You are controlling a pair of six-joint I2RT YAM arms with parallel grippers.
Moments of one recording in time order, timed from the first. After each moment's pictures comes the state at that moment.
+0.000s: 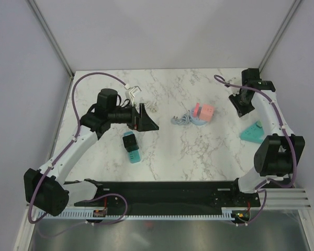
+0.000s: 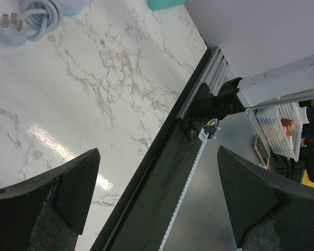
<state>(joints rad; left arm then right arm) -0.41 1.21 1.05 -0.38 0.82 -0.39 -0.05 1.60 1.47 -1.00 0.10 -0.52</state>
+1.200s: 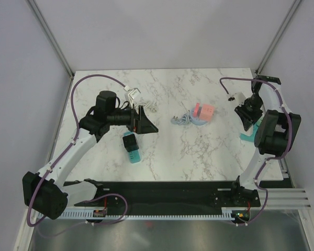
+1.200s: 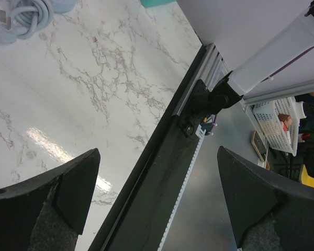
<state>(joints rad) -0.41 1.18 1.01 -0.36 0.85 -0.39 -0.23 1.91 1.64 -1.34 -0.08 -0.89</state>
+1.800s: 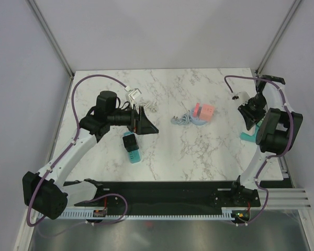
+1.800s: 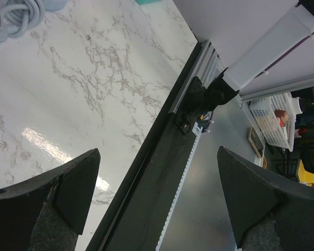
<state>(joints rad) -0.42 1.18 1.01 -0.36 0.86 -0.39 -0.28 1.96 1.68 -1.34 -0.10 -0.89</state>
